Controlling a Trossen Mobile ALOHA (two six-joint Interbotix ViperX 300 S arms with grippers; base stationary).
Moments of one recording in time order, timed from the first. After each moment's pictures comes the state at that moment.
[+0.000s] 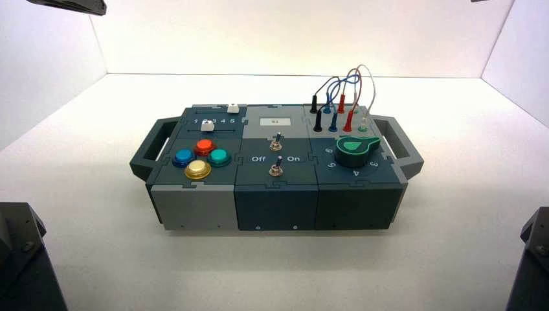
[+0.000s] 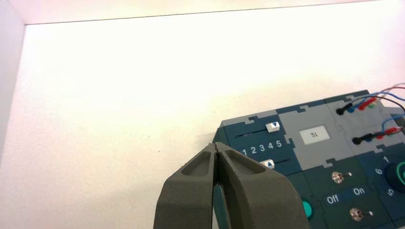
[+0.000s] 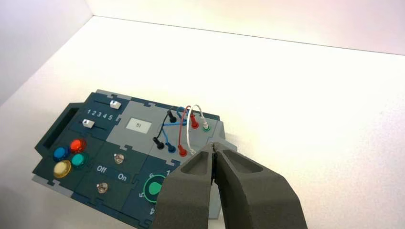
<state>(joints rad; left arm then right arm) -0.26 -0.89 1.12 -0.12 0.50 0.04 0.36 -1.20 1.18 0.08 0.60 0.07</state>
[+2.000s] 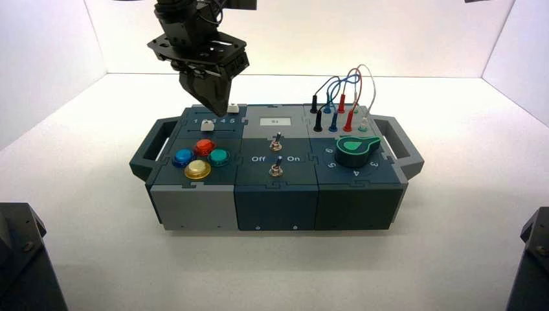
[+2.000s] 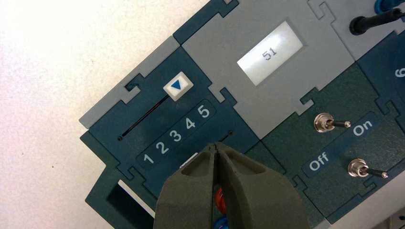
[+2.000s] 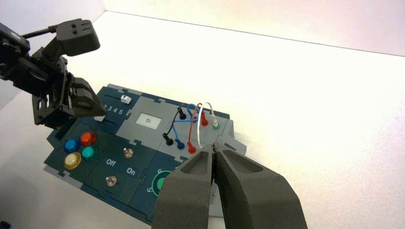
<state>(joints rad) -0.63 -0.02 0.77 -0.12 0.58 0.15 0.41 -1.21 1.18 0.09 0.61 0.07</state>
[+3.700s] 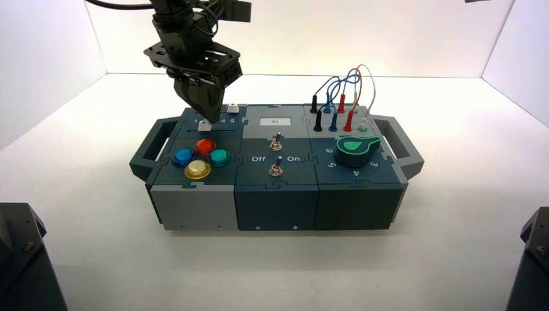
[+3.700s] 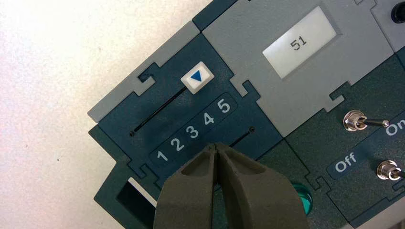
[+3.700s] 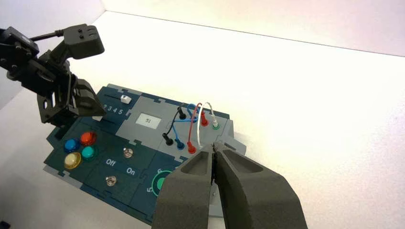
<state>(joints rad) -0.60 0.02 0.77 -0.10 0.58 0.15 0.41 -1.21 1.18 0.08 0.61 0.07</state>
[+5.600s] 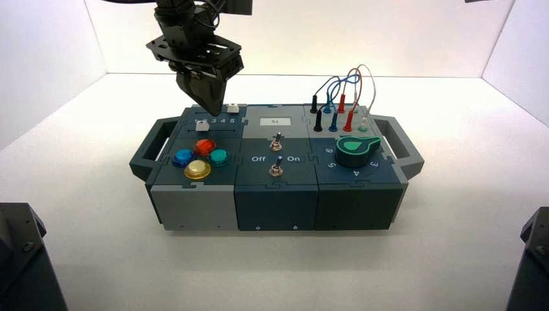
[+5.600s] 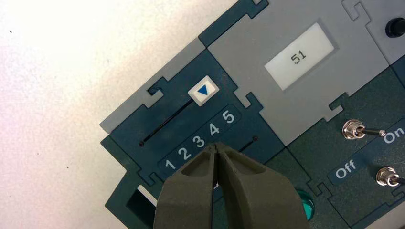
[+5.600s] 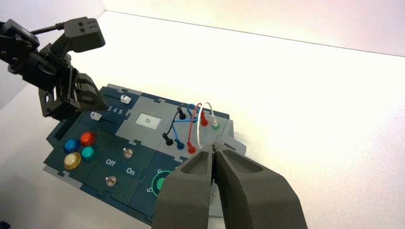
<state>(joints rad) -0.59 0.02 0.74 -0.10 0.59 0.18 0.41 -1.21 1.18 0.08 0.61 0.07</state>
